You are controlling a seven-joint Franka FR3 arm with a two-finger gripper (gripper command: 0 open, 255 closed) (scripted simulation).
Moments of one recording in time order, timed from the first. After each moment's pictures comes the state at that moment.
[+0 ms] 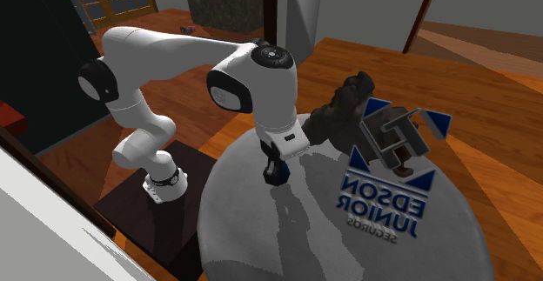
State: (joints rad) arm 0.09 0.00 -0.05 -1.61 0.06 1.63 -0.18
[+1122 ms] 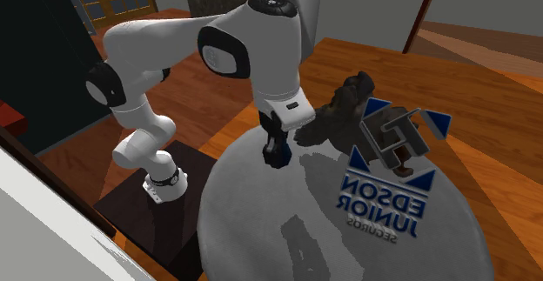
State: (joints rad) arm 0.08 0.08 -0.05 -1.31 0.07 1.41 -0.17
